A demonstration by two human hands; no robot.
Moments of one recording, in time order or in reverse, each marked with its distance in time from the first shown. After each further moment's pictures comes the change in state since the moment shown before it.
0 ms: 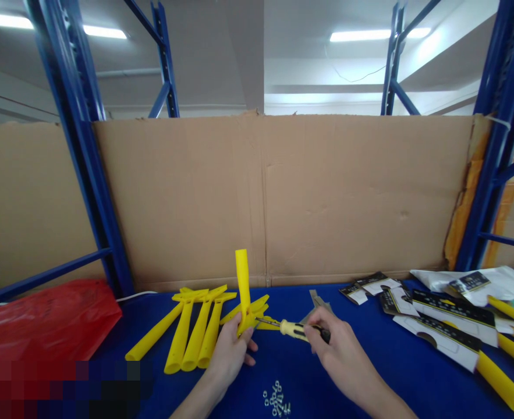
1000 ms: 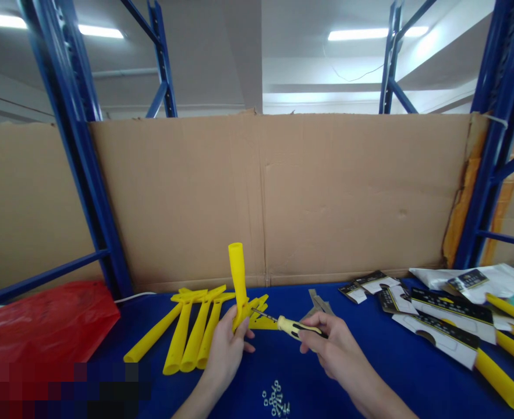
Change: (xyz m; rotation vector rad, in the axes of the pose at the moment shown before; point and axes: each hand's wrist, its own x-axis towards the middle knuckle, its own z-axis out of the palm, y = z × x) left_hand 0.012 -0.014 0.000 -0.122 0.075 0.293; right_hand 0.000 -0.008 0.007 0.328 -0.065 0.342
